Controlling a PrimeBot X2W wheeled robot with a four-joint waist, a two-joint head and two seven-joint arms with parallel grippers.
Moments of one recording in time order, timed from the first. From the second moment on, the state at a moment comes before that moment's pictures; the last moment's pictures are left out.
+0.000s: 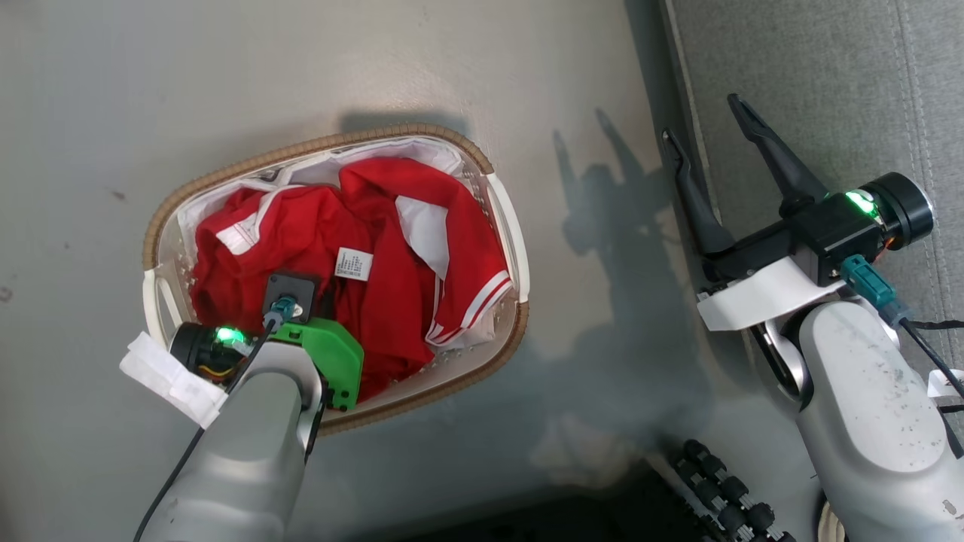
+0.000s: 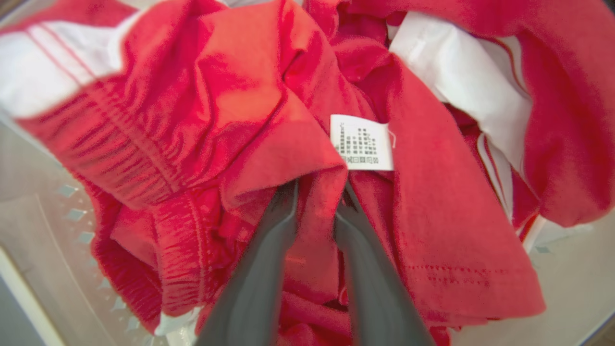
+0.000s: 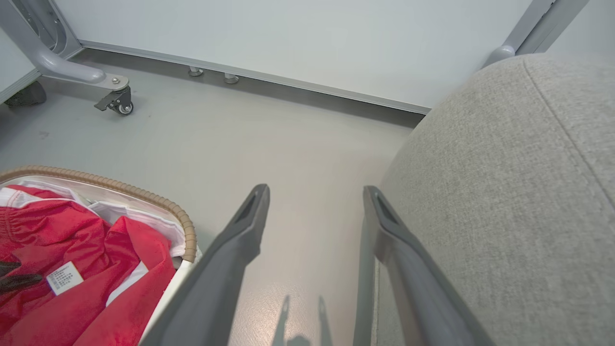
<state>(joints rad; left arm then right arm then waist) -0.73 0.05 -0.45 1.18 -0.23 -0.03 -0.26 -0.49 -0.17 0.19 0.14 0.04 0.13 -0.26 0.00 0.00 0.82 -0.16</state>
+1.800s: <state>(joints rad) -0.41 0.05 -0.34 0.17 -0.18 -0.07 -0.26 -0.16 -0.07 0.31 0.31 0.15 0.13 -0.26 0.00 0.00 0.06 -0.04</state>
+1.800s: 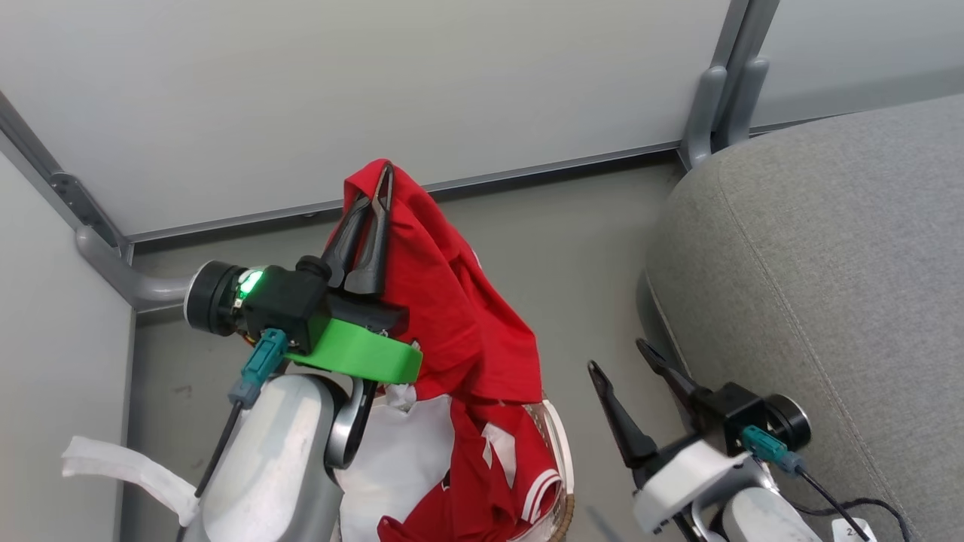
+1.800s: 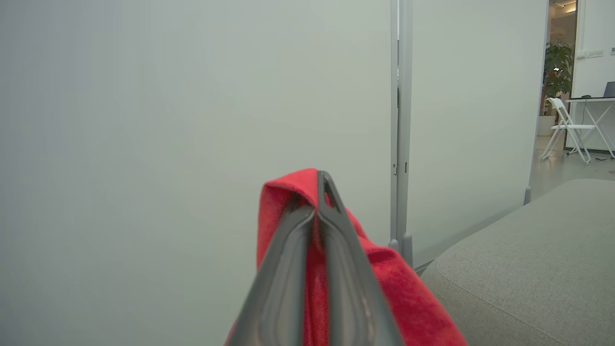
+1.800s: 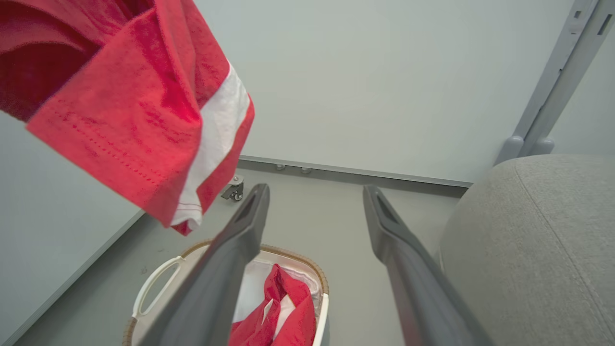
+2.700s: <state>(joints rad) -0.44 0.05 -0.52 0.17 -0.29 -0.04 -0.26 -0.50 -0.05 0.69 0.41 0.30 0.13 -0.26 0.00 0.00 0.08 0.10</state>
